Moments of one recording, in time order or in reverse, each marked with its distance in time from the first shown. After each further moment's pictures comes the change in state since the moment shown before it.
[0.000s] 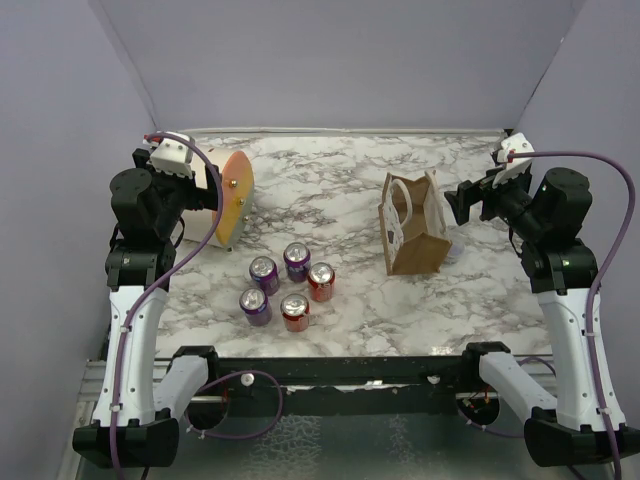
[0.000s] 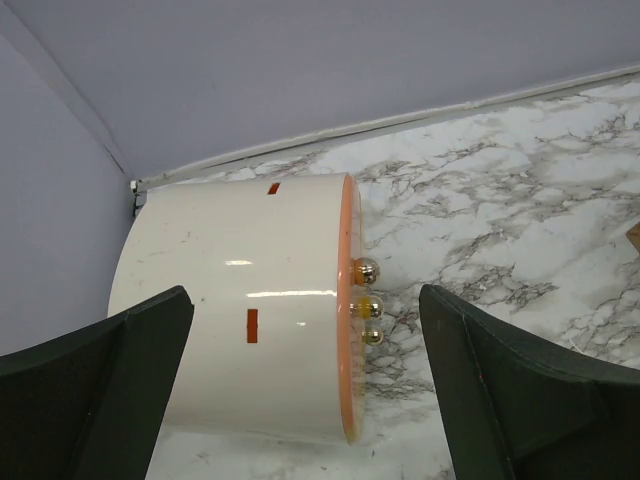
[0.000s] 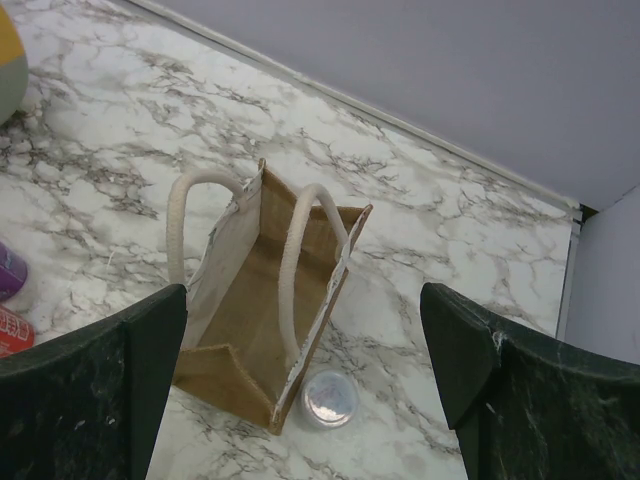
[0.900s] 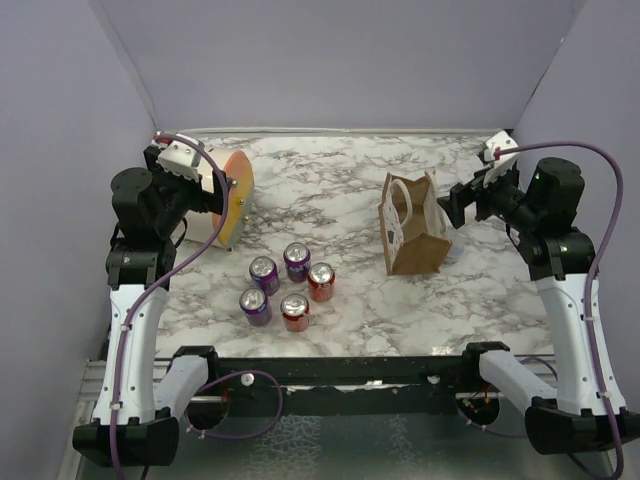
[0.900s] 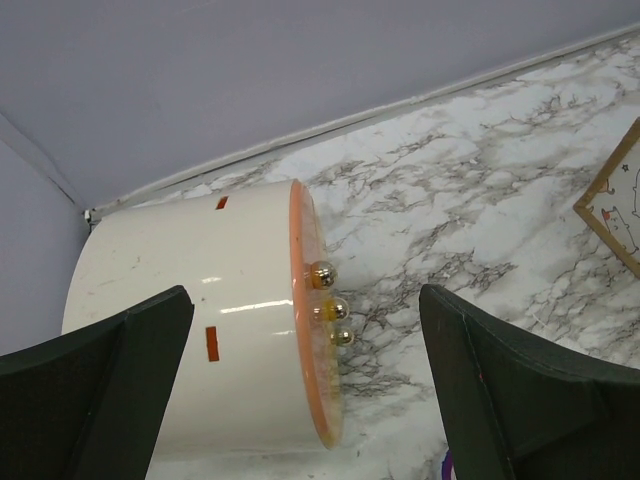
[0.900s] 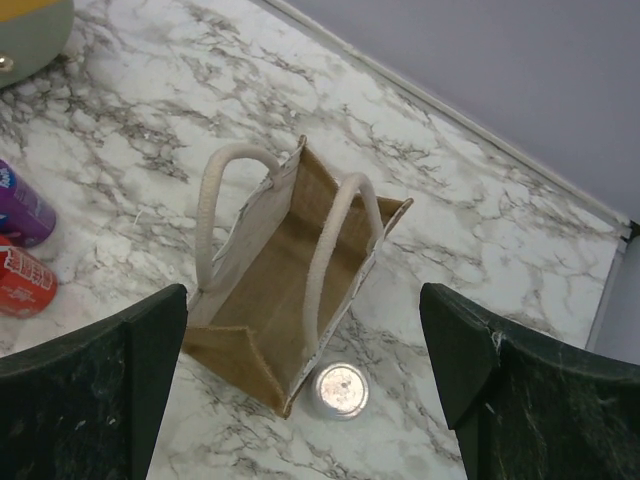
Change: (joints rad) left arm 0.000 0.003 0.000 0.000 0.129 0.022; right arm 0.002 0.051 0.042 -0.079 -0.083 -0.079
